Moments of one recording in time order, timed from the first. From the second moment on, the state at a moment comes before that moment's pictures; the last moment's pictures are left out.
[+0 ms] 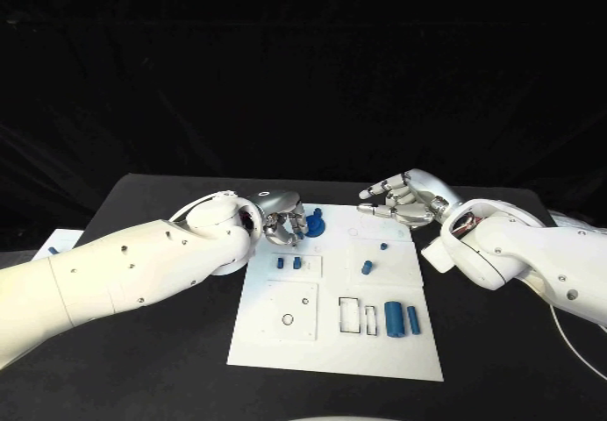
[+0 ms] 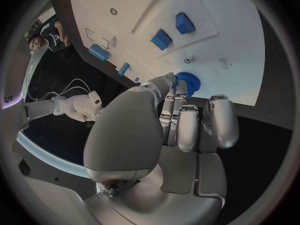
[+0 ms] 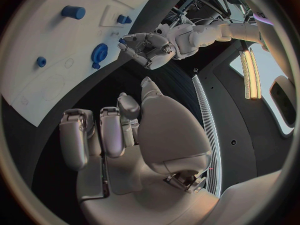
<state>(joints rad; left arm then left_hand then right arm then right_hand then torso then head) 1.19 -0.63 0.02 1.40 -1.50 -0.14 -0.18 1.51 -0.18 0.52 0.05 0.14 1.14 0.15 0.08 0.14 1.26 0.07 0.08 0.08 1.47 -0.01 1.37 1.18 0.08 1.46 0.09 1.28 1.31 1.17 -0.94 0.03 1.64 -0.87 -0.40 0.02 1.37 -0.04 -0.06 0.26 0.24 0.93 0.15 0.07 0.15 1.32 0.07 1.02 1.18 1.47 -0.01 1.39 1.30 0.03 1.45 0.10 1.48 1.31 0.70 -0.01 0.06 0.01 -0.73</state>
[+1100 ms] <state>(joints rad) 1.18 -0.65 0.01 1.37 -1.46 -0.11 -0.19 1.49 -0.18 0.52 0.04 0.14 1.14 0.15 0.08 0.13 1.26 0.07 0.07 0.08 1.47 -0.01 1.37 1.18 0.08 1.46 0.09 1.28 1.31 1.17 -0.94 0.03 1.64 -0.87 -0.40 0.02 1.37 -0.04 -0.06 0.26 0.24 0.93 0.15 0.07 0.15 1.32 0.07 1.02 1.18 1.47 -0.01 1.39 1.30 0.03 1.45 0.10 1.48 1.31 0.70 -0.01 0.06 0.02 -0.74</state>
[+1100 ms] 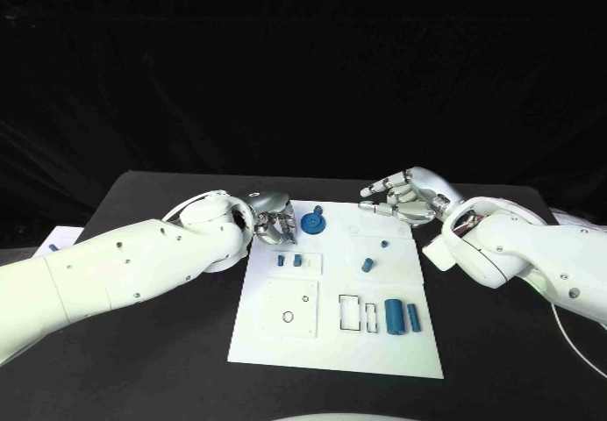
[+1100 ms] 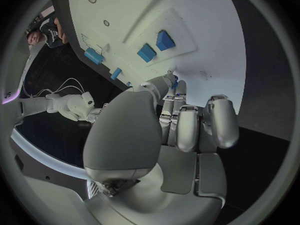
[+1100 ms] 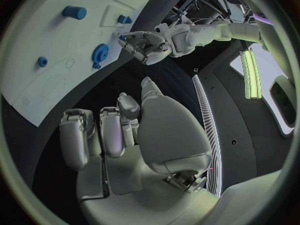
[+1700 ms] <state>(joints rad) 1.18 -0.63 0.00 1.36 -1.46 -0.09 -0.20 1.49 -0.18 0.52 0.04 0.14 1.14 0.15 0.08 0.13 1.26 0.07 0.07 0.08 1.47 -0.01 1.37 1.18 0.08 1.46 0.09 1.28 1.31 1.17 -0.94 0.03 1.64 -0.87 -0.40 0.02 1.37 -0.04 -0.06 0.26 0.24 0.93 0.15 0.07 0.15 1.32 0.07 1.02 1.18 1.47 -0.01 1.39 1.30 0.03 1.45 0.10 1.48 1.31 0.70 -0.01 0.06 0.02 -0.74</state>
